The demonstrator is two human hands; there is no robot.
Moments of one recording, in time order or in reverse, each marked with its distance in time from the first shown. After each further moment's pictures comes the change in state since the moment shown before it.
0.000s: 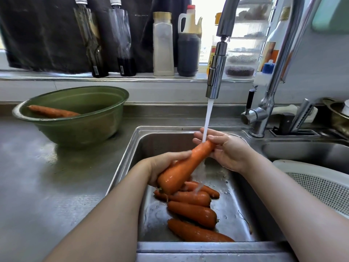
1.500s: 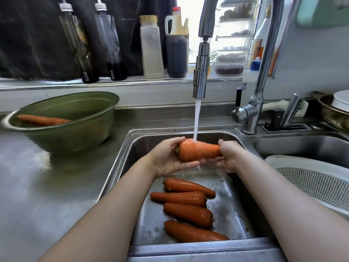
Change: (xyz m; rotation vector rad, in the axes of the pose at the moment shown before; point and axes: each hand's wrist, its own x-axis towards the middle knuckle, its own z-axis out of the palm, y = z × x) left_hand -0.001 0.031 0.043 -0.590 -0.038 0.272; right_hand 0.015 0.001 -0.018 -0.125 0.619 0.238
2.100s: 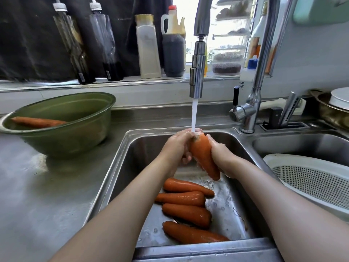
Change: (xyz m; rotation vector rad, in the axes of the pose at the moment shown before) left_hand 0.013 -0.016 0.034 0.506 0.259 0.458; right_hand 0.009 0.023 -0.002 -0.382 -0.192 -0.311
